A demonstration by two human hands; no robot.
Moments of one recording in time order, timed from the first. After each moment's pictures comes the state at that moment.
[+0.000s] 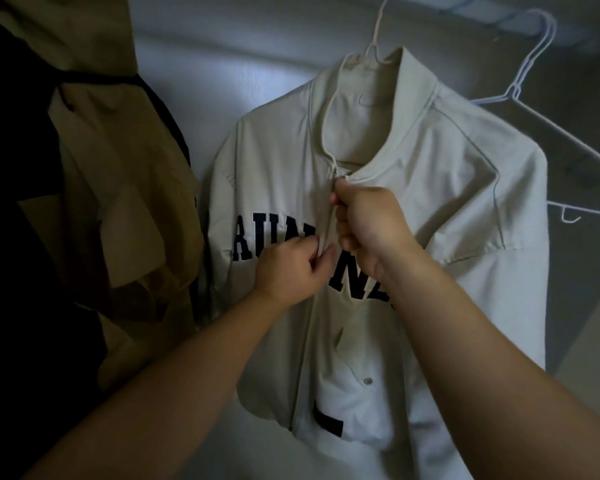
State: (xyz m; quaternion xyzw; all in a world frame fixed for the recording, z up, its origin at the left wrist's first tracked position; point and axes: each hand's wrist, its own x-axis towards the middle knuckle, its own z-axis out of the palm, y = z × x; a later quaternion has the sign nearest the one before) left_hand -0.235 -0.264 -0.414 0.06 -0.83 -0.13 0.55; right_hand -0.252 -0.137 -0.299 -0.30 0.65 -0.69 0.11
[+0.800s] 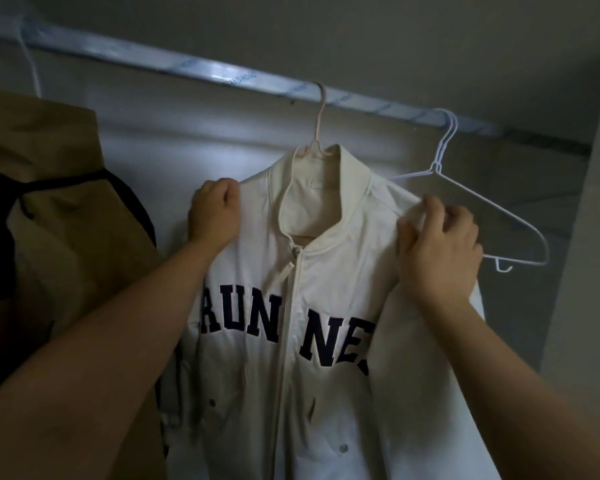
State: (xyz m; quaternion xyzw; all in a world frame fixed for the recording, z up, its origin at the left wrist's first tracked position) left_hand -0.272 -0.379 -0.251 0.14 -0.77 -0.20 0.60; right_hand -0.350 -0.052 -0.279 -0.16 0.77 -0.28 -0.55
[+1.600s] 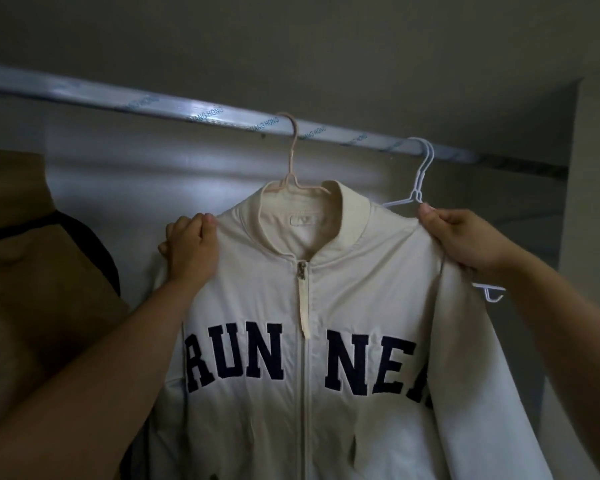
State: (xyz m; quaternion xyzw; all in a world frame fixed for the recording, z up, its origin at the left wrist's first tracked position) left_hand -0.310 -0.395 -0.250 0.19 -0.75 -0.20 0.60; right_hand -0.421 0.018 -0.188 -0.38 0.80 -0.40 -0.24
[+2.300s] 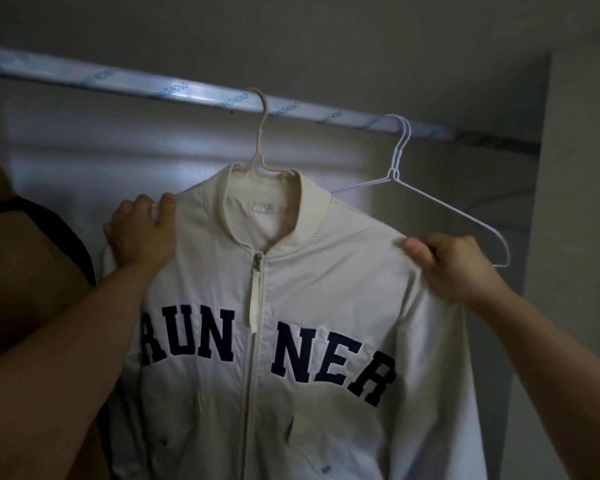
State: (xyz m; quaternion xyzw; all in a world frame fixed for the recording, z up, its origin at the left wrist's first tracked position) left_hand -0.293 -0.417 -0.246 0.28 -0.72 -0.10 0.62; right_hand -0.421 0.041 -0.259 -0.34 0.82 -0.25 -0.39
